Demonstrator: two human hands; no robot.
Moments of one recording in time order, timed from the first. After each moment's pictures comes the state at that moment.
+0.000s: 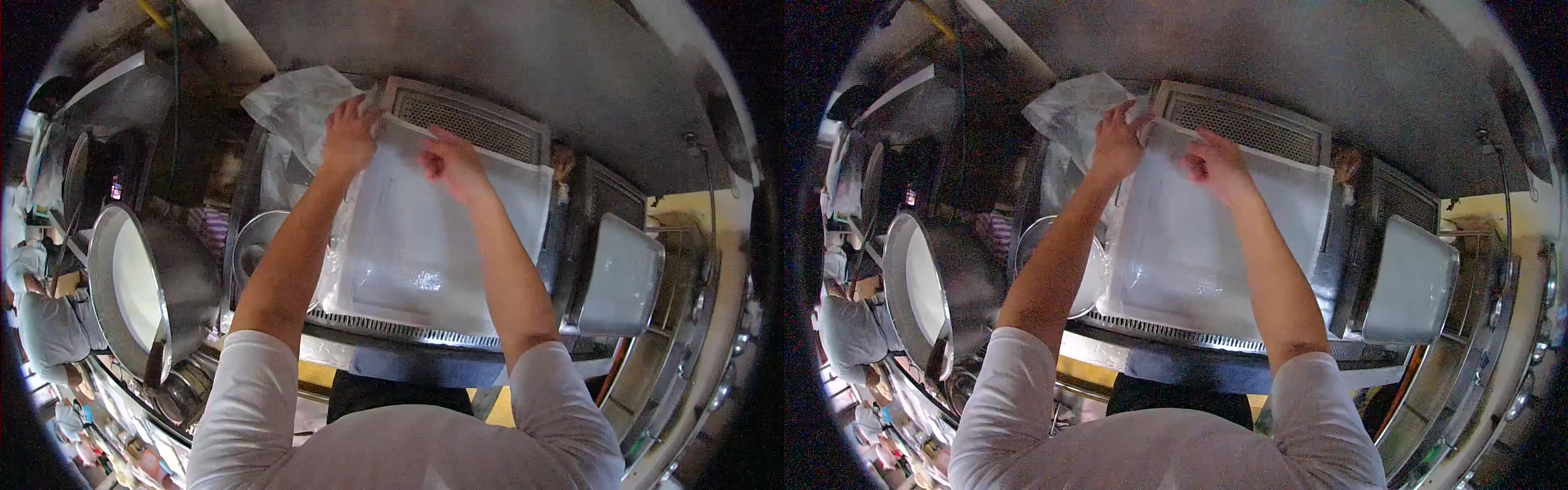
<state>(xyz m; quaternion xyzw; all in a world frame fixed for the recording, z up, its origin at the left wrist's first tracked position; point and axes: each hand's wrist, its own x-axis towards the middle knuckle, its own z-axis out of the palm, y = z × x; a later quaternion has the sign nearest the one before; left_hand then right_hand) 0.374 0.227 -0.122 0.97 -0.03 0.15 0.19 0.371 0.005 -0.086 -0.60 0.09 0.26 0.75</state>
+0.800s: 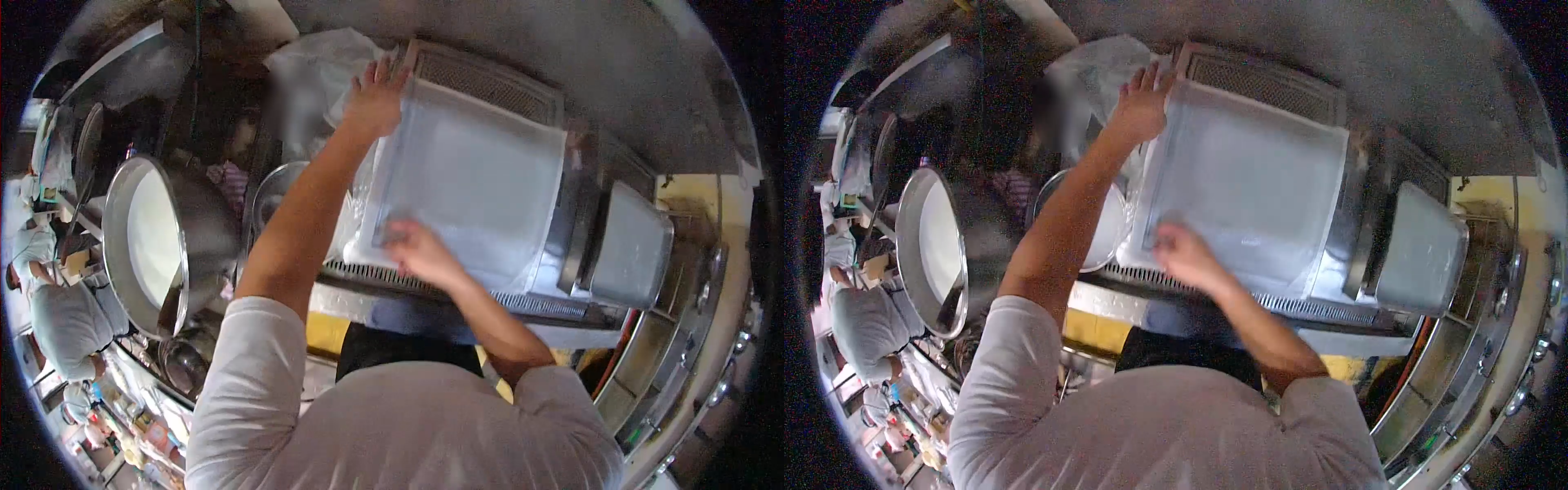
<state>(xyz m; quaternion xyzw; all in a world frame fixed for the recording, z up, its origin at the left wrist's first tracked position) 0.327 0.218 -0.082 0.99 -0.08 0.08 0.03 0.133 0.042 -0.087 -0.68 0.05 0.46 0.58</state>
